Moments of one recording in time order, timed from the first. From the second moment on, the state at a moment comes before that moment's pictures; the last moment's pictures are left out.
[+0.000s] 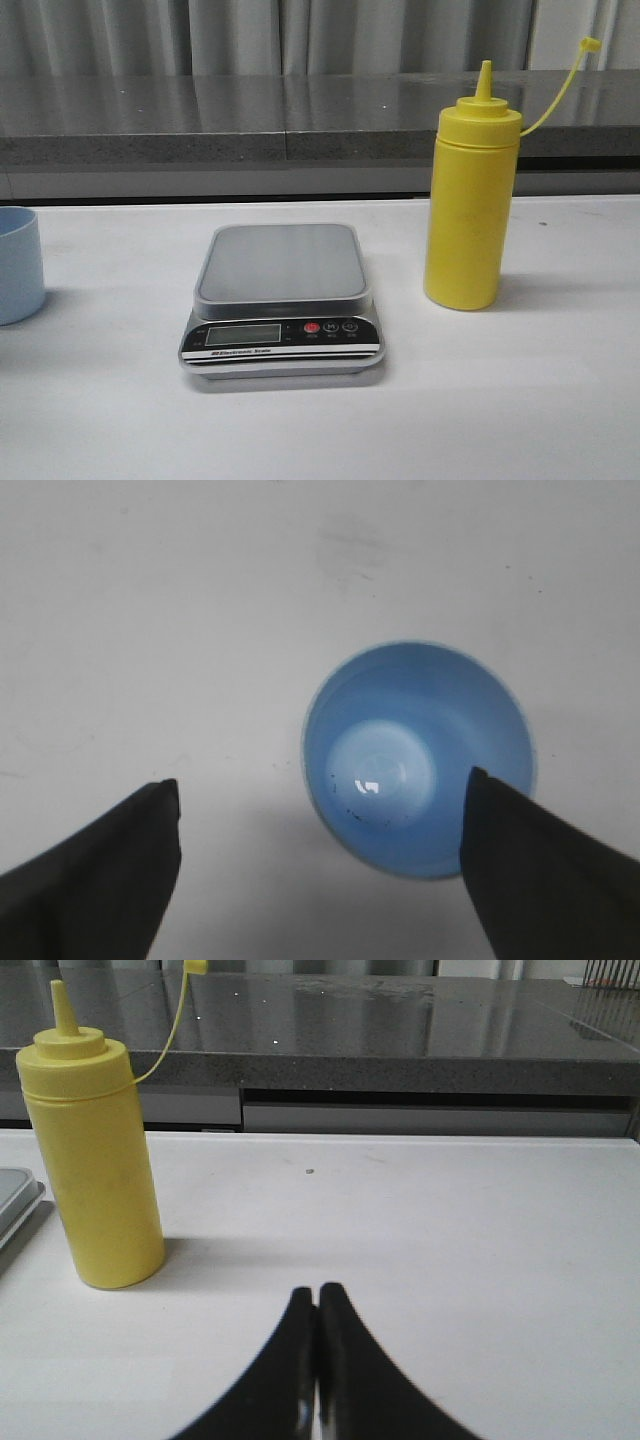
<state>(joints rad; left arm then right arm) -0.01 1.46 -0.87 0.01 0.41 -0.11 0.03 -0.01 0.03 -0.07 0.17 0.10</state>
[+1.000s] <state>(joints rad) -0.01 1.65 -0.97 0.01 0.40 -0.11 0.03 -0.01 0.03 -0.07 0.17 0.10</state>
